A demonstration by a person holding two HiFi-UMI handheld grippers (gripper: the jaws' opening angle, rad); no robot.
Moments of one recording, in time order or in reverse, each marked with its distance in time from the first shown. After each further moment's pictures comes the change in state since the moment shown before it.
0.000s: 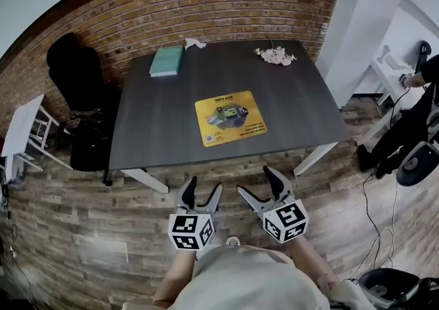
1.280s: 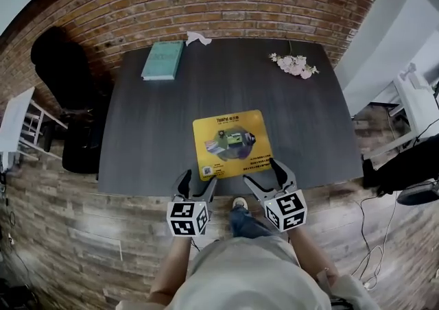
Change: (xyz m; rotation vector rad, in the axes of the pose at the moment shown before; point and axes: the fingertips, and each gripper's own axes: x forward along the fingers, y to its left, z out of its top) left arm 0.185 0.106 -0.001 -0.057 0.160 0.098; right arm 0.160 -0.158 -0.013 -0.039 0.177 0.005
